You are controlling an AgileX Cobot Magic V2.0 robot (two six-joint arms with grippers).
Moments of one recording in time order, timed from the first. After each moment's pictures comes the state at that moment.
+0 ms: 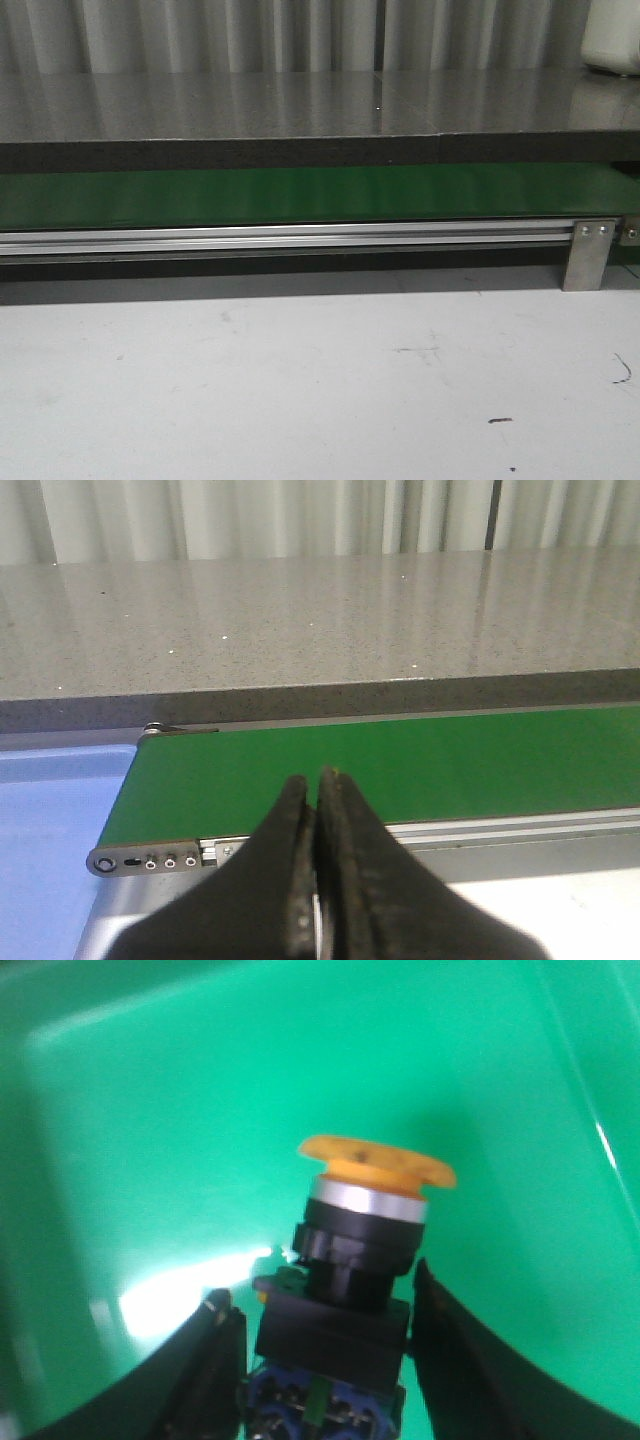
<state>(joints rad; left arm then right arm) 0.05 0.12 -0.33 -0.27 0.41 0.28 -0.36 1.94 -1.48 0.00 0.68 0.03</state>
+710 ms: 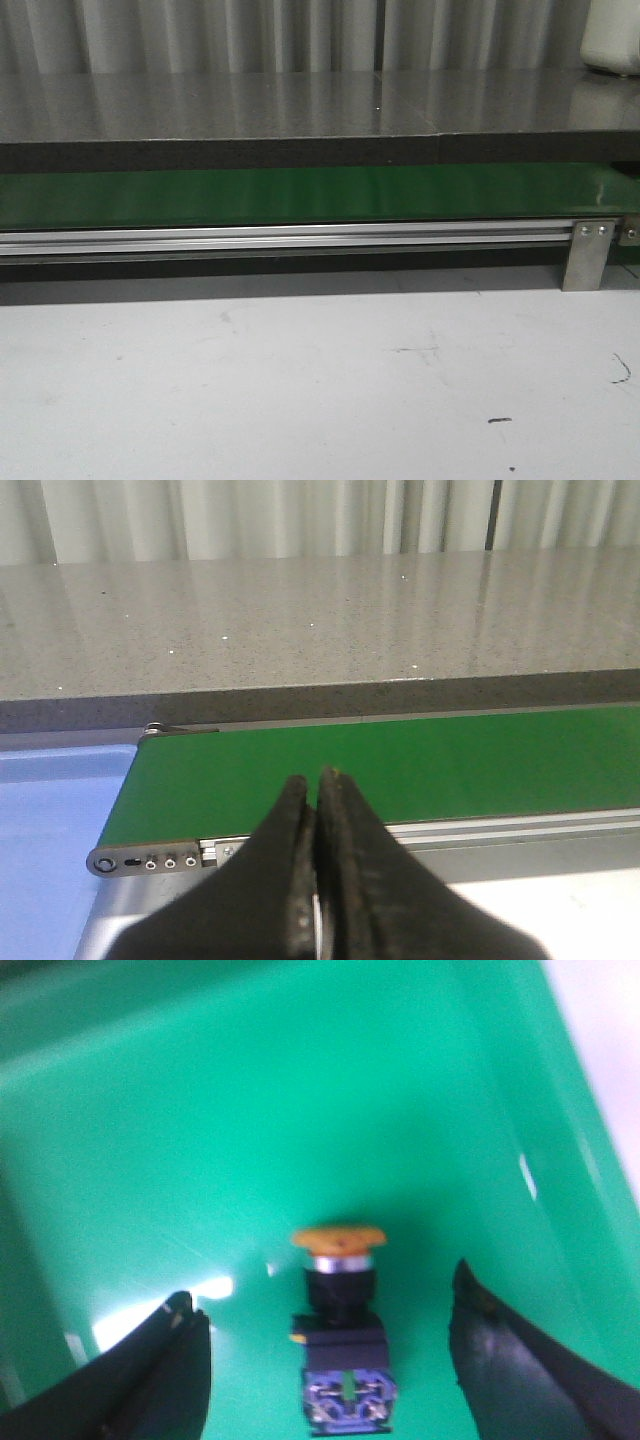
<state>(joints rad) 0.05 0.12 -0.33 -0.27 0.41 0.28 -0.36 1.89 -1.56 -0.01 0.72 0.03</state>
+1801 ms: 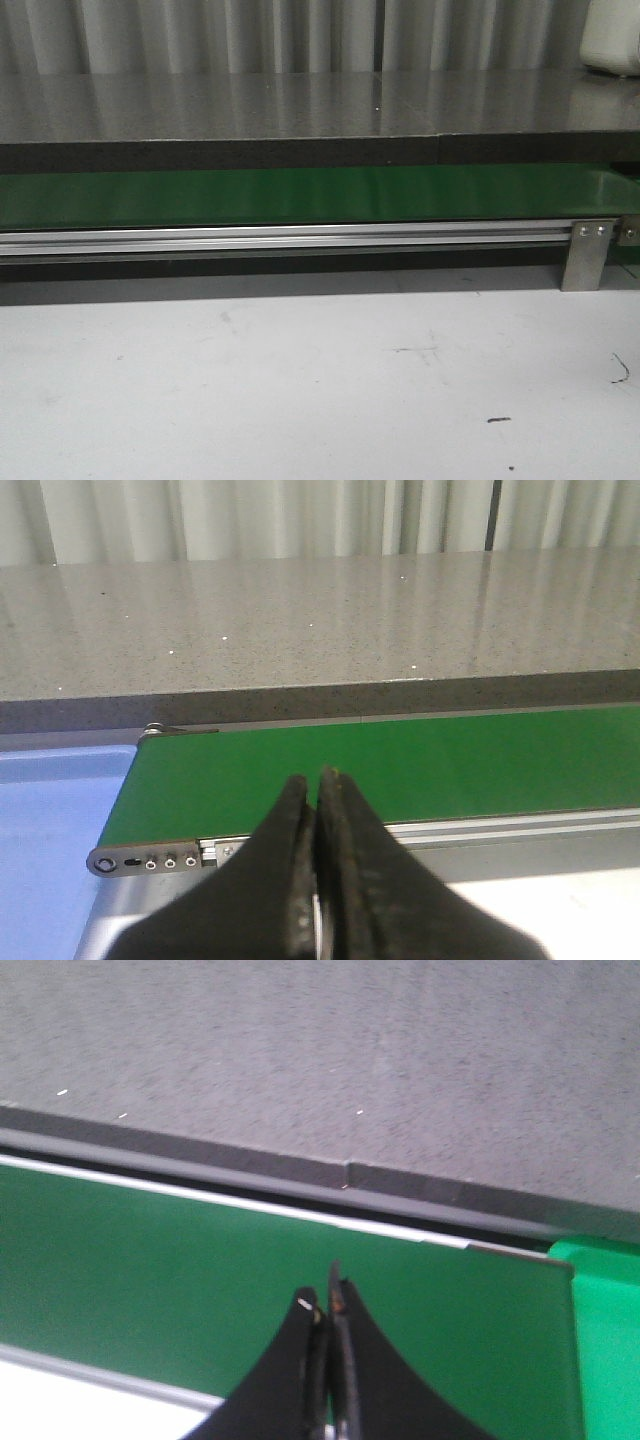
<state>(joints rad) 0.05 0.12 -0.33 -0.27 0.41 0.28 0.26 1.16 -1.05 0.02 0.41 0.02</state>
